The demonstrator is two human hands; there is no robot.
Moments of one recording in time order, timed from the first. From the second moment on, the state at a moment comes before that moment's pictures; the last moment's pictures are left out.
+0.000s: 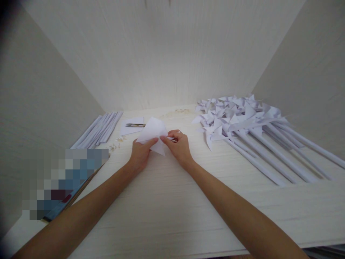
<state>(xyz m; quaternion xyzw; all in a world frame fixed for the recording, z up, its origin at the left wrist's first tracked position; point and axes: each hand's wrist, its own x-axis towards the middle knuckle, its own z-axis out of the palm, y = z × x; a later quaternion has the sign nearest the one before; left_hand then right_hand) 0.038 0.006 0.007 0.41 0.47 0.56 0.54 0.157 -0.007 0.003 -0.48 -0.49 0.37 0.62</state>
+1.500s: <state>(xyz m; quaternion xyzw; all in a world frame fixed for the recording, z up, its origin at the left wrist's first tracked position) 0.015 0.017 0.017 0.54 0.42 0.33 0.65 0.181 -0.007 0.010 -0.38 -0.48 0.63 0.49</state>
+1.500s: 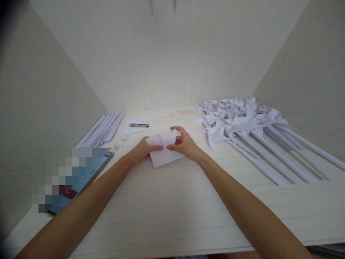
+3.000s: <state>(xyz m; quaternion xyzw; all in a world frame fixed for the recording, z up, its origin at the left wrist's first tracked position) 0.031 0.011 0.004 0.47 0.45 0.53 0.54 0.160 -0.008 0.002 -0.48 -0.55 0.34 0.59</state>
